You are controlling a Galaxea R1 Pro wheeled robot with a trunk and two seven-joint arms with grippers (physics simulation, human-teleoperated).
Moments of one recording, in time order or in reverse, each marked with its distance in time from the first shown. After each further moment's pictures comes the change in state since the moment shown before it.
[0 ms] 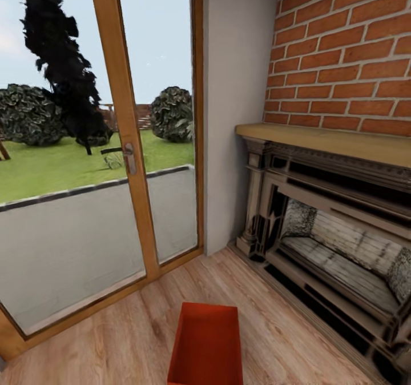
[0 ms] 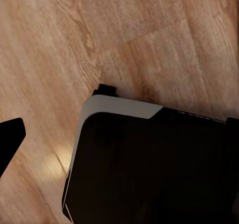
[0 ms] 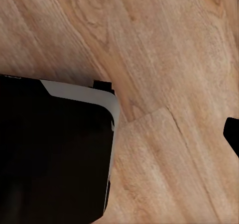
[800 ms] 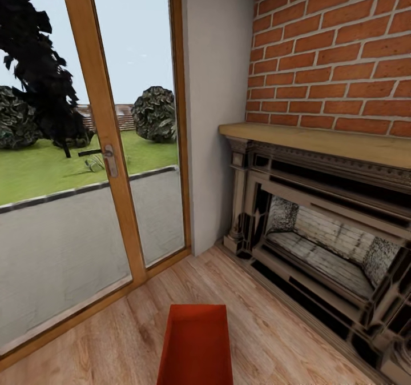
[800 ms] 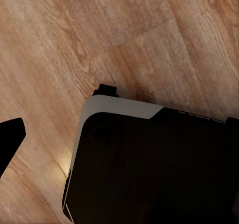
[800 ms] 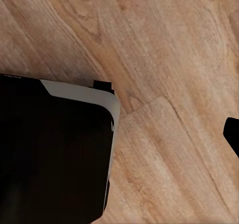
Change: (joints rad) left arm 0.000 0.001 0.000 0.000 0.000 0.000 0.000; right arm 0.000 0.000 0.001 0.000 0.004 0.000 0.000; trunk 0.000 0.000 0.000
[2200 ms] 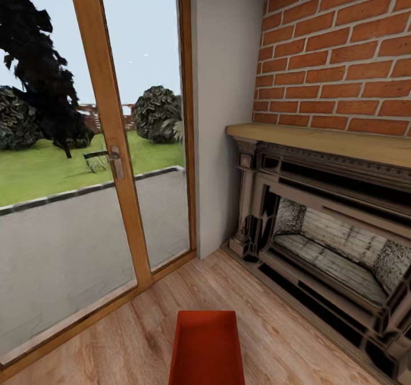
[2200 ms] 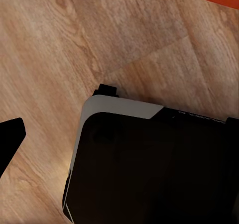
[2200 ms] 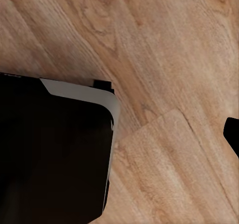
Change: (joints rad) left arm 0.000 0.000 0.000 0.000 0.000 0.000 0.000; right arm 0.000 0.000 0.002 0.000 0.001 0.003 0.000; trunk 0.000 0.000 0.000
